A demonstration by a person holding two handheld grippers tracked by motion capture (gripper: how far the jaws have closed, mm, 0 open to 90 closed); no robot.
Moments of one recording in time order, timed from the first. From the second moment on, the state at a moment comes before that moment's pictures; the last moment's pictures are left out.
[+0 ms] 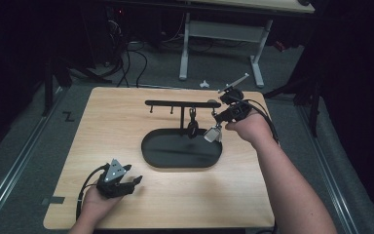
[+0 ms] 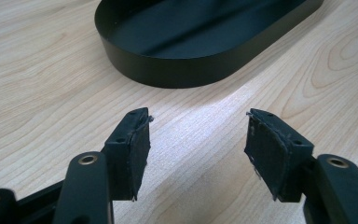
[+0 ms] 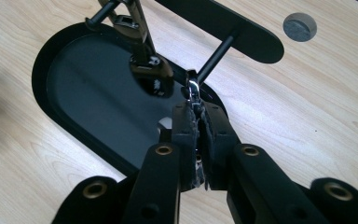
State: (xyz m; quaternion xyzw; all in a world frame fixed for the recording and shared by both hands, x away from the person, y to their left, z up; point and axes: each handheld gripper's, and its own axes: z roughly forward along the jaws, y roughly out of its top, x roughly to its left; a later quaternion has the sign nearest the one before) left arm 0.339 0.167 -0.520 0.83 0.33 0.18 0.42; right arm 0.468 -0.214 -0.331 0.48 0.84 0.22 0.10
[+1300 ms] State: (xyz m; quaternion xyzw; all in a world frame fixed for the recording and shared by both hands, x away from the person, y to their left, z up) left arm 0.340 0.160 -0.522 0.83 0.32 0.18 0.42; right arm 0.402 -0.249 -0.451 0.53 0.79 0.27 0.14
